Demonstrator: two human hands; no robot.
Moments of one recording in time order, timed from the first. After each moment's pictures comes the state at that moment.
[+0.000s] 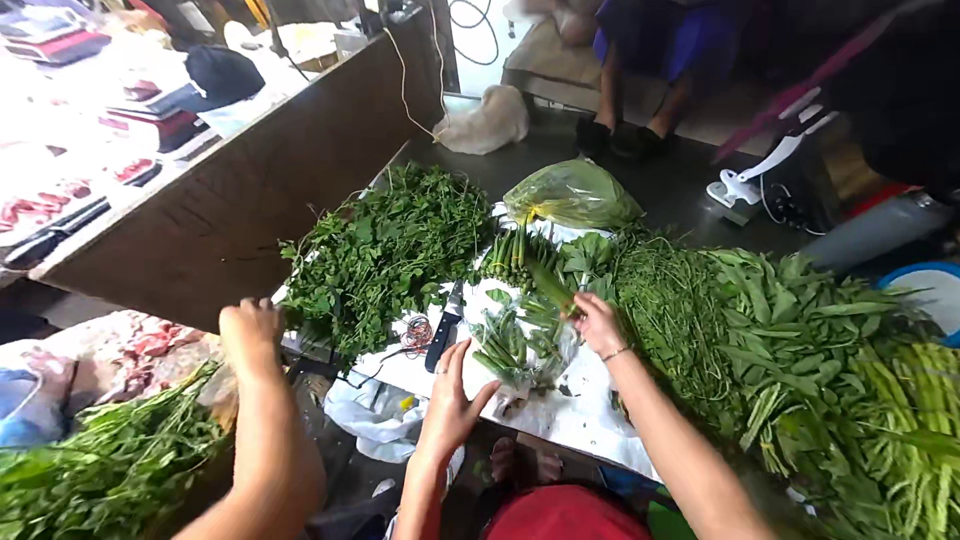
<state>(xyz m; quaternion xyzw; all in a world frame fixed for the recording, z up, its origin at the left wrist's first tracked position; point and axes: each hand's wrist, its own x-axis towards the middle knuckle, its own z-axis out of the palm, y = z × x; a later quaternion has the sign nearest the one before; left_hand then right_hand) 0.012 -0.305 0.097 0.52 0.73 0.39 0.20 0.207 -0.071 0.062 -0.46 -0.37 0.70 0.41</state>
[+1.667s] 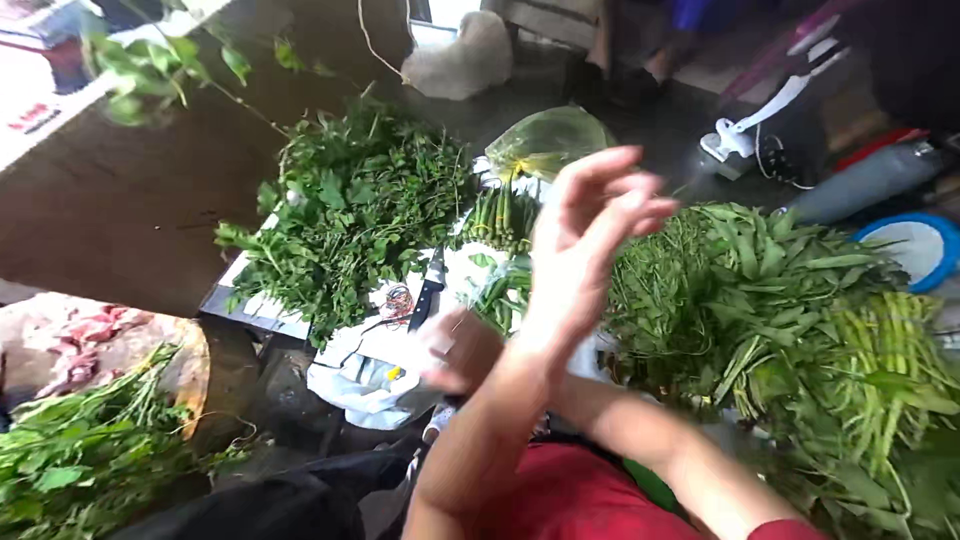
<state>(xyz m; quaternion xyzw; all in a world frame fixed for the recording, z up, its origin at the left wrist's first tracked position) 0.133 -0.187 0.279 0.39 0.26 0.74 0.48 0.104 -0.235 0.094 -0.16 -0.89 0.30 0.29</state>
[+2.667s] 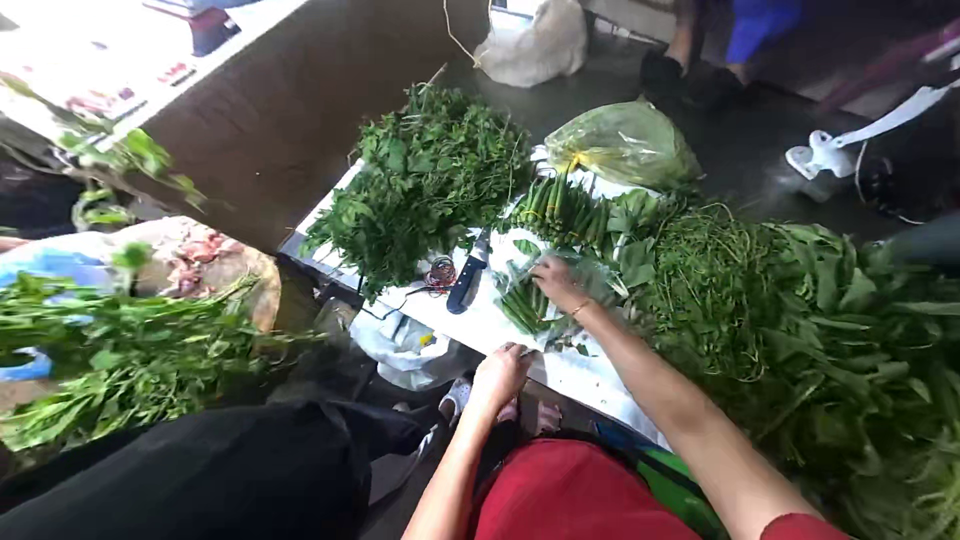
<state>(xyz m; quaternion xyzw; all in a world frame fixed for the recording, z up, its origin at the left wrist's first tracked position) 0.058 -0.307 0.030 0.51 0.78 0.11 0.35 0.129 -0.087 0.017 -0.29 -0.91 0.28 0.09</state>
